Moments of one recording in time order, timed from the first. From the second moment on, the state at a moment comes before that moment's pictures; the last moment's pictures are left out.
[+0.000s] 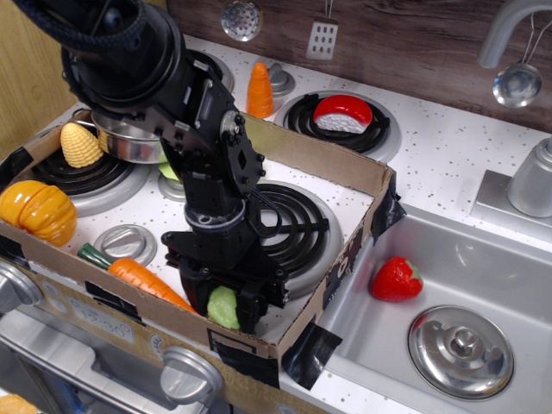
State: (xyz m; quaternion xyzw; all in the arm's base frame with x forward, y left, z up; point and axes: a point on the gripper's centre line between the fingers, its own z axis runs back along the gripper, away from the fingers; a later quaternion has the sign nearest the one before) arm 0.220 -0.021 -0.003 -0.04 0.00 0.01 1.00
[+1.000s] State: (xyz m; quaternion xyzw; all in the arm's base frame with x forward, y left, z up) arm 0.281 0.039 0.102 0.02 -0.03 -0.03 1.00
